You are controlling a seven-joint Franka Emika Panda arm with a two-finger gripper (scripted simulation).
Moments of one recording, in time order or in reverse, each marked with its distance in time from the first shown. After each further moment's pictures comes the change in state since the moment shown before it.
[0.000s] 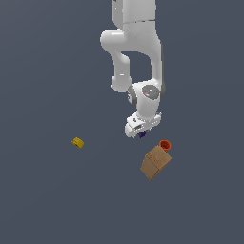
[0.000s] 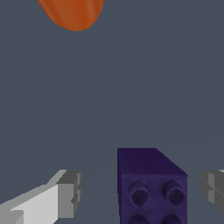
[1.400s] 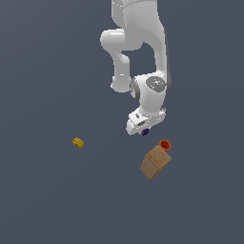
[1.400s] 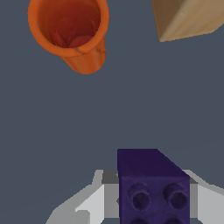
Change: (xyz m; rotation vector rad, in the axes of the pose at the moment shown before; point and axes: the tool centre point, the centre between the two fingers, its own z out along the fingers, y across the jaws) arm 0.018 0.002 -0.047 0.000 0.000 -0.001
